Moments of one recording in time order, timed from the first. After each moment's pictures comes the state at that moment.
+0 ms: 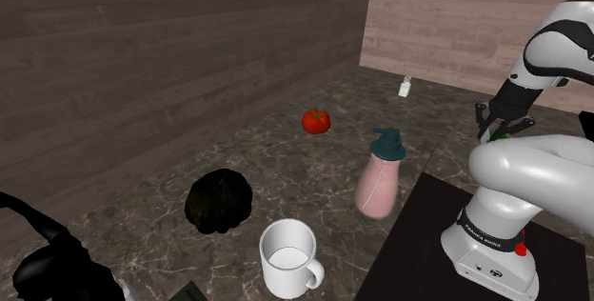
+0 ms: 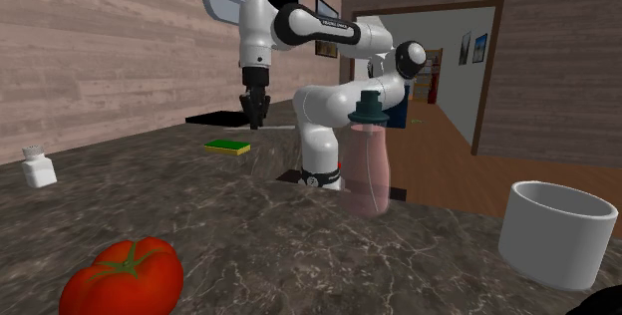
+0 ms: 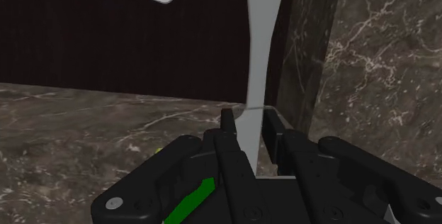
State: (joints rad) arm -0.70 -1.46 -0.41 -2.97 -0.32 1.58 0.70
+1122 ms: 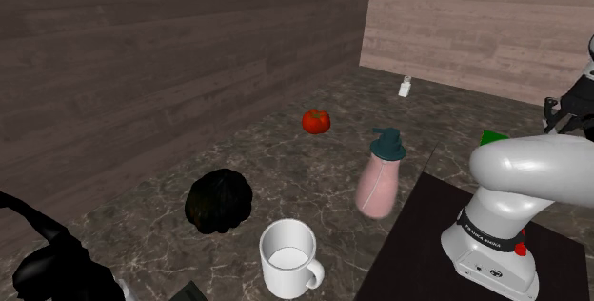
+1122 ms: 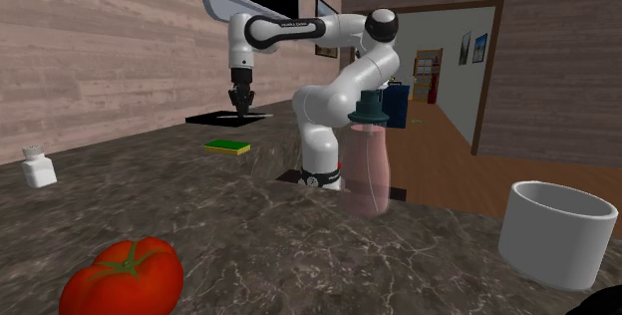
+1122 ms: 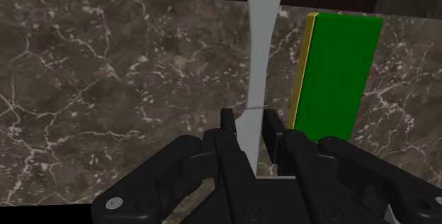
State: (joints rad) arm -0.67 -1.09 -0.93 -2.58 -0.69 1.70 0.33
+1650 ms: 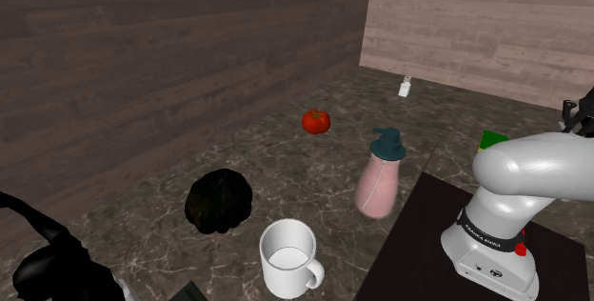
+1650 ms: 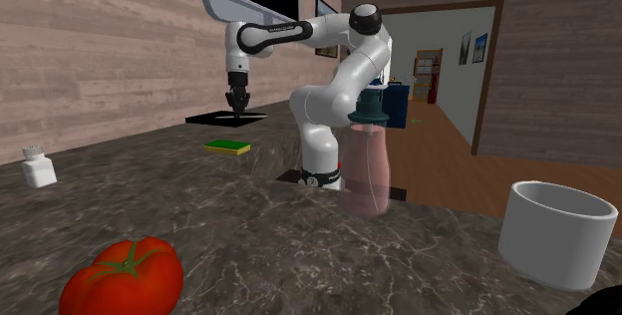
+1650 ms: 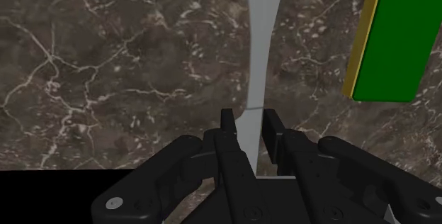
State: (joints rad) arm -0.55 -0.98 -1.11 -2.41 -0.75 1.76 0.24
